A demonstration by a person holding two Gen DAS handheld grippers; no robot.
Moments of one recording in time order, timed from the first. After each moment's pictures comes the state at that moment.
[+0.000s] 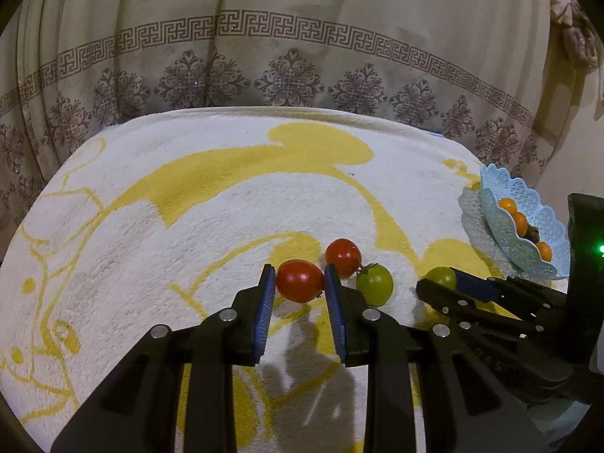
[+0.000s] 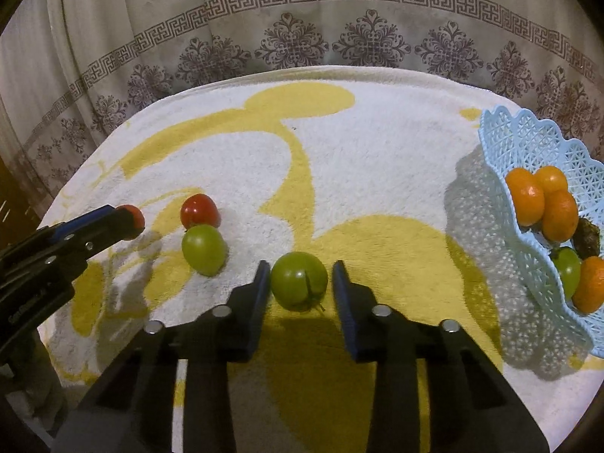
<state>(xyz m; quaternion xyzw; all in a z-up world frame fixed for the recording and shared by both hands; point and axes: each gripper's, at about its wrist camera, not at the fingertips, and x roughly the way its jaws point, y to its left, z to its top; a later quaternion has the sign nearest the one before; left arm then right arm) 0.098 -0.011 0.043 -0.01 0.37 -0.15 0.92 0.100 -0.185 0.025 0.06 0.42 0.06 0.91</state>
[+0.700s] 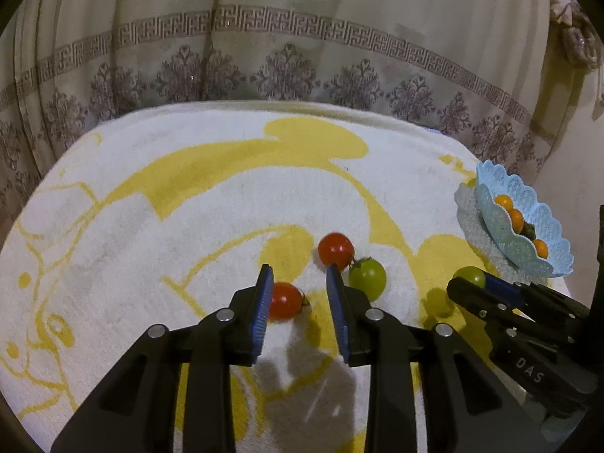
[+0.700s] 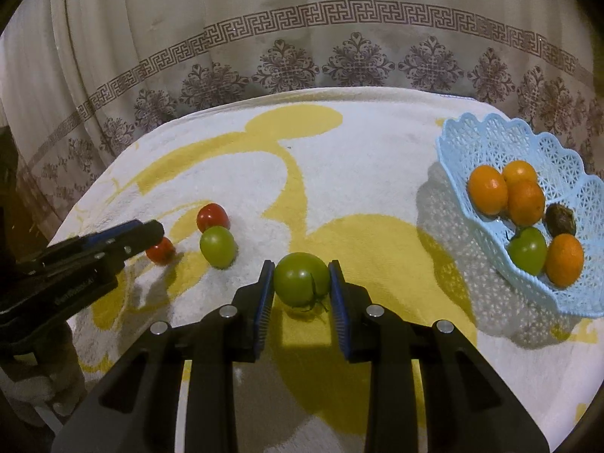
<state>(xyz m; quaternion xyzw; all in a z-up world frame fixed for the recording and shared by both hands) 0.097 -0.014 0.038 -0.01 0.38 -0.16 0.91 0.065 -0.199 0.042 0.08 0.38 0.06 0.92</state>
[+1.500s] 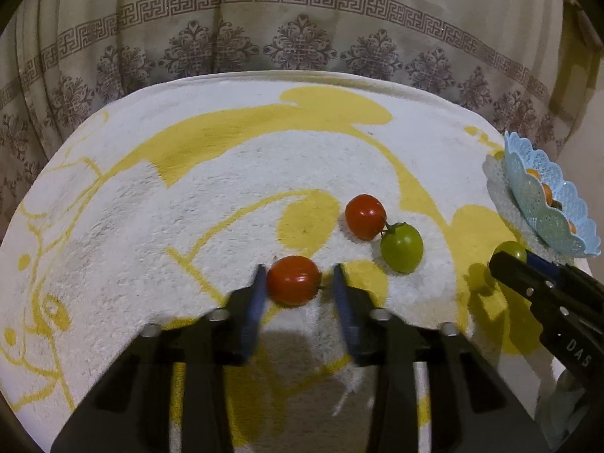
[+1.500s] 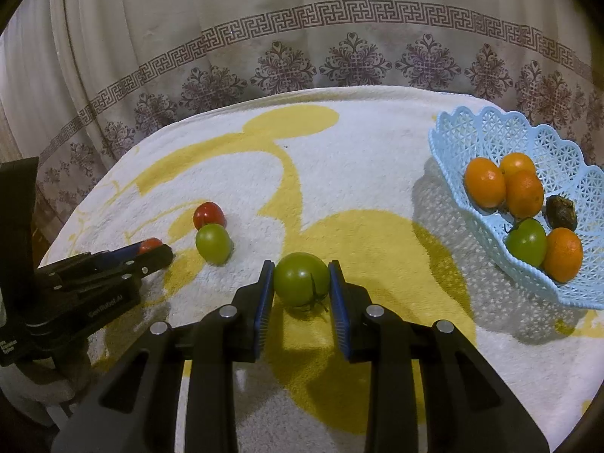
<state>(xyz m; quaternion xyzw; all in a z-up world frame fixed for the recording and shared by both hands) 0.101 -0.013 0.013 0.01 0.41 -0.13 0.90 0.063 -0.203 0.040 0.09 0.38 0.06 0.92</state>
